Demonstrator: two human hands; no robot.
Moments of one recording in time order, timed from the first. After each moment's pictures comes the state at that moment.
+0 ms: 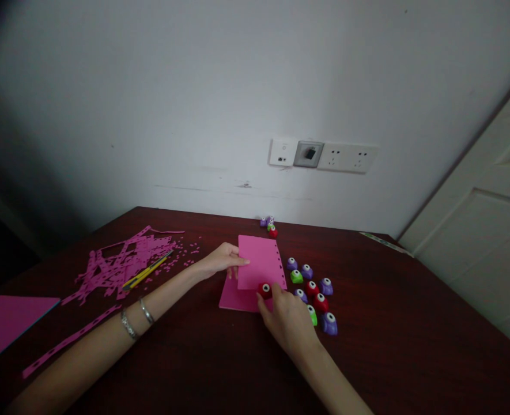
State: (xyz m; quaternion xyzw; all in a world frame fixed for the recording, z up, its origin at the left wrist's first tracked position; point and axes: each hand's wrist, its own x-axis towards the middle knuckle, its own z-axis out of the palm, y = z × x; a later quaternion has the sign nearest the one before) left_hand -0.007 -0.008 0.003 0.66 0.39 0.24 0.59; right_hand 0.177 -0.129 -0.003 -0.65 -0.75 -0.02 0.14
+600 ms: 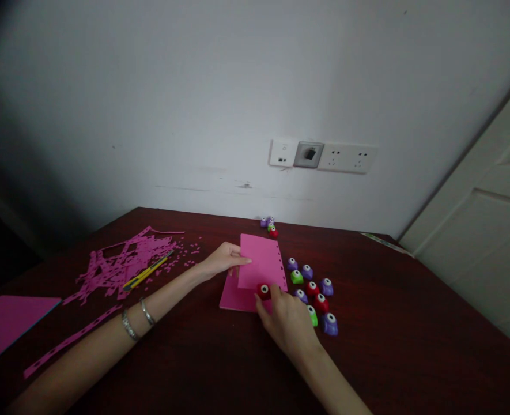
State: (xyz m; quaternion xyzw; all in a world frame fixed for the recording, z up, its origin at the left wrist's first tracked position) left_hand -0.003 -0.017 0.011 0.68 0.40 0.29 0.55; right_hand 0.175 -0.131 -0.005 -0.64 -0.76 -0.06 0.15
